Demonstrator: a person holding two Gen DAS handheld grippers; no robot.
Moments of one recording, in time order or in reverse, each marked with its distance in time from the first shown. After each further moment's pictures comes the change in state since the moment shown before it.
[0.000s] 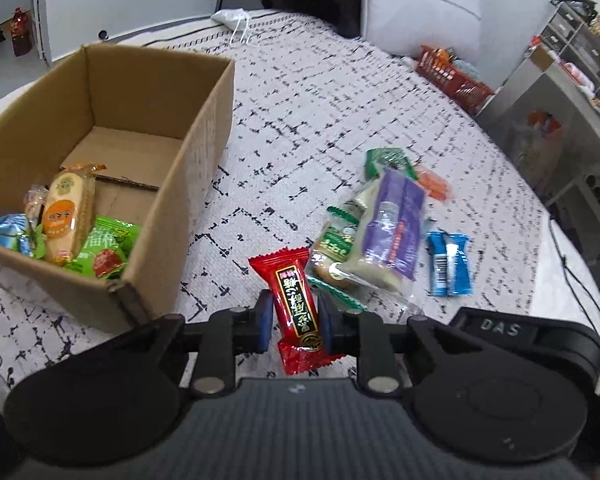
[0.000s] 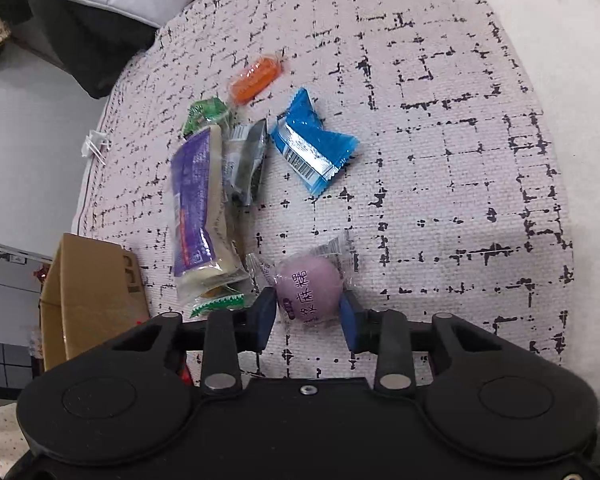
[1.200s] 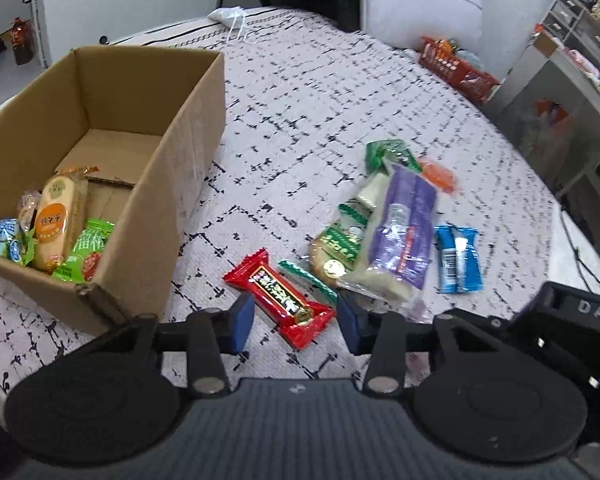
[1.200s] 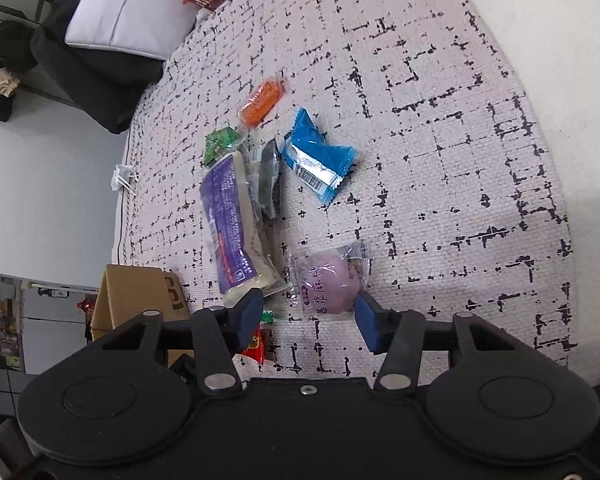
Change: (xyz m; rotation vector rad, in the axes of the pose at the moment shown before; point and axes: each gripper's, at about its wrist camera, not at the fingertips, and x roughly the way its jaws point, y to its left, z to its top) left arm 0.020 -0.008 -0.002 0.020 0.008 0.046; right arm -0.020 -0.016 0.008 0.128 0.002 0.113
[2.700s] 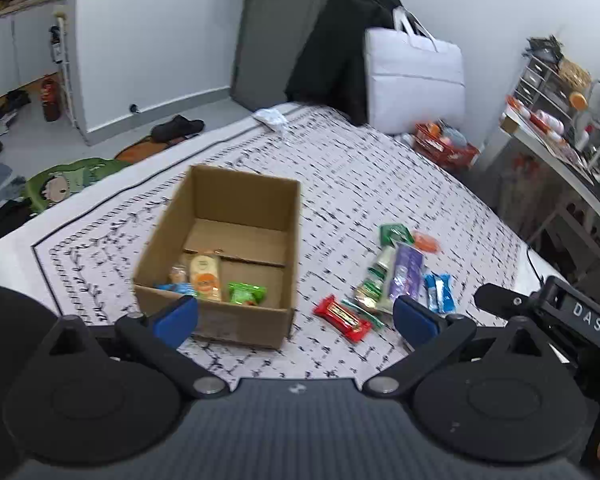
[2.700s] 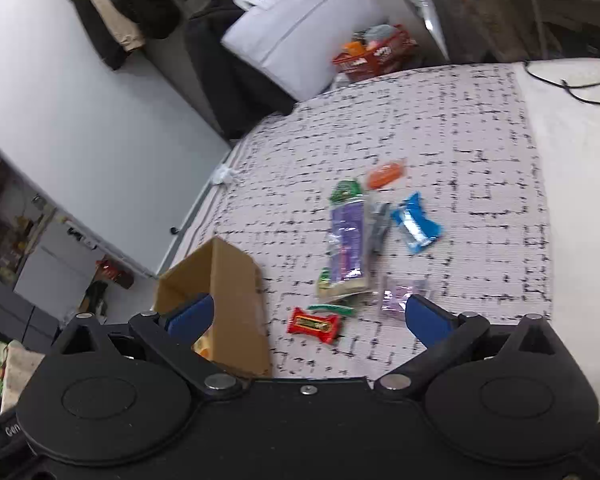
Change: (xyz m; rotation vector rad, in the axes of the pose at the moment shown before) left arm -0.177 0.056 0.006 0.054 -0.176 0.006; right arm -0.108 0.063 -0.057 -0.383 -0.225 0.083
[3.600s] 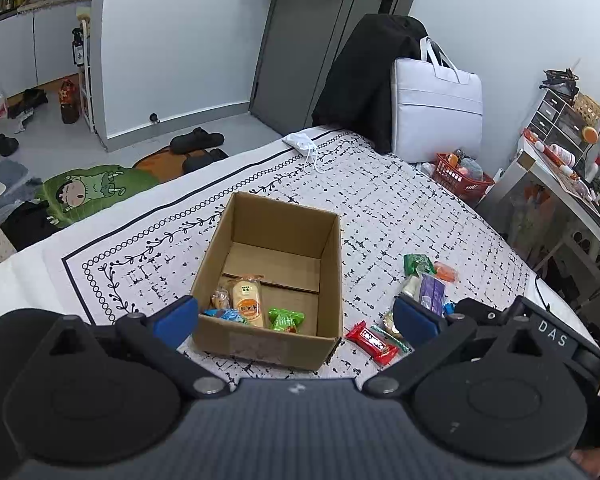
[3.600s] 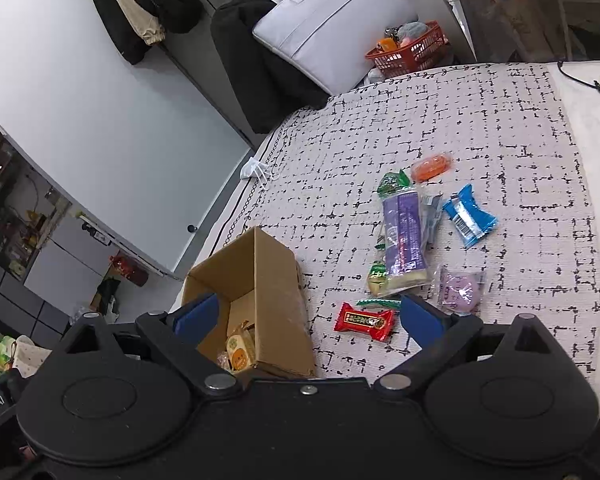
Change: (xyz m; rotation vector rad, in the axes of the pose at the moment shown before) left arm -0.026 0.046 0.020 -0.060 -0.048 0.024; right arm 0.020 0.046 -0.016 -0.029 -0.004 0.047
